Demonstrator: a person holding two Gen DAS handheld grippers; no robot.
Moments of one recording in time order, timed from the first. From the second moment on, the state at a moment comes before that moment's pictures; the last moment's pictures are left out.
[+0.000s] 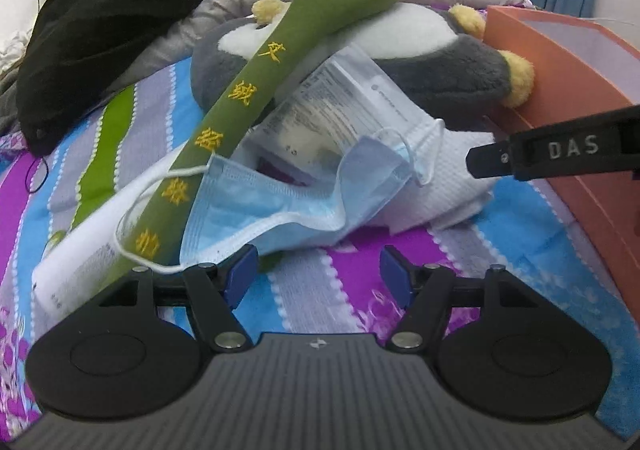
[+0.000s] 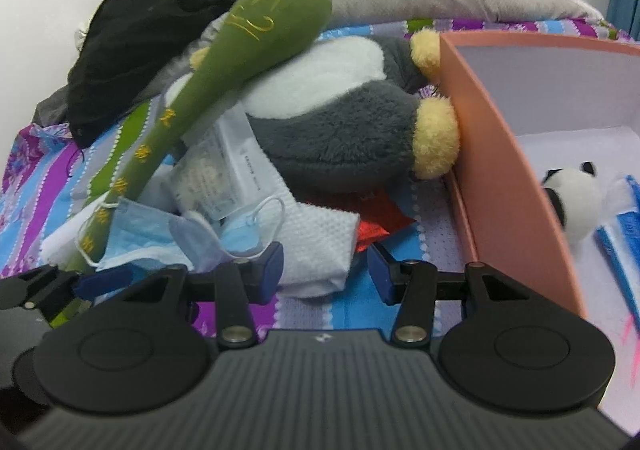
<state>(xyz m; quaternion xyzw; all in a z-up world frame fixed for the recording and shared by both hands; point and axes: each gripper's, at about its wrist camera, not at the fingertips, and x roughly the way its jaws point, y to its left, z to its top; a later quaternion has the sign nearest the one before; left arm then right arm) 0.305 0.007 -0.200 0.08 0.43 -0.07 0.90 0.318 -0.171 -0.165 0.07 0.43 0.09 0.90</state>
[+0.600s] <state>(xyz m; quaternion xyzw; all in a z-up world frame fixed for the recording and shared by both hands) 0.343 0.015 -0.226 0.06 0.42 -0.02 0.90 0.327 -0.168 -0.178 0.07 0.43 0.12 0.89</state>
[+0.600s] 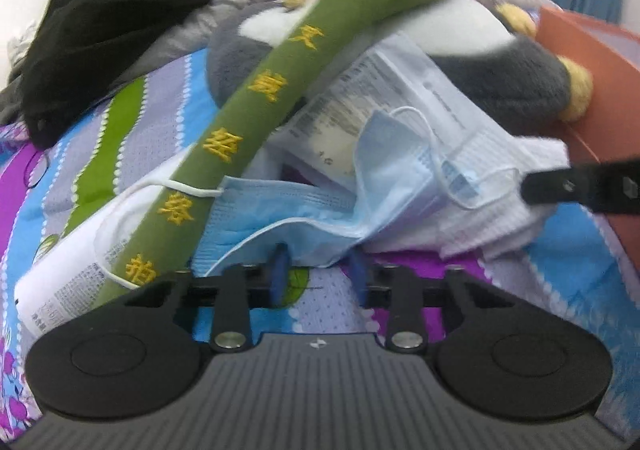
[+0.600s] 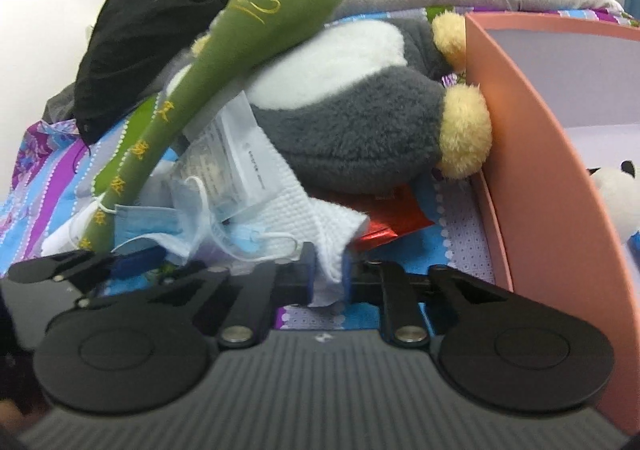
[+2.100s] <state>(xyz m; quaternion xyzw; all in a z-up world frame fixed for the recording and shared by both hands) 0.097 0.040 -0.159 -0.09 0.46 0.02 0.88 0.134 -0.197 -0.155 0.10 0.47 0.12 0.87</state>
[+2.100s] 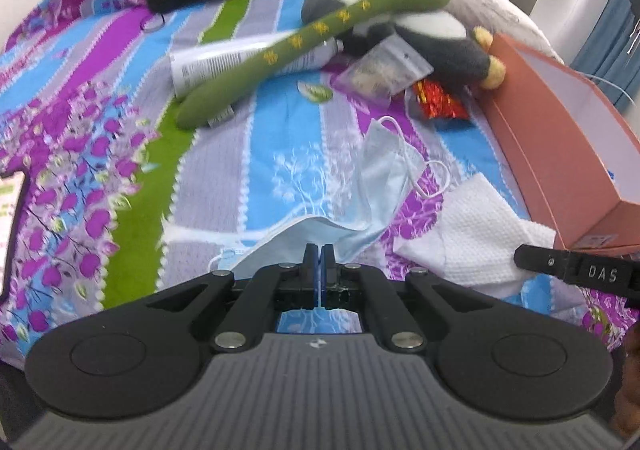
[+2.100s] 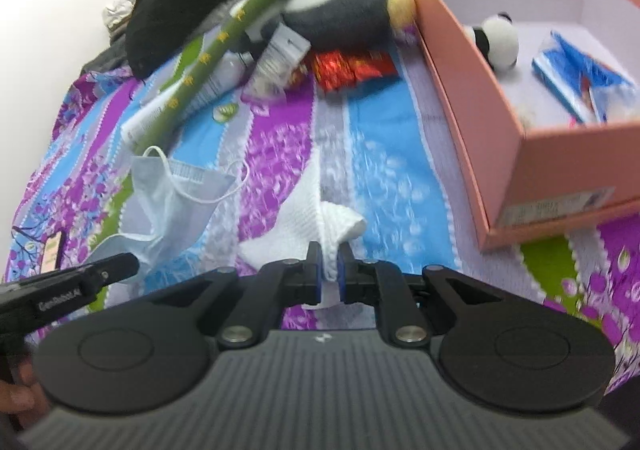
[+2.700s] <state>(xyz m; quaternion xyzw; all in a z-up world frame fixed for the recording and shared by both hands) 0.086 0.017 -0.151 0.00 0.44 -0.07 0.89 0.116 -0.206 -0.155 0.03 0.45 0.15 0.88</state>
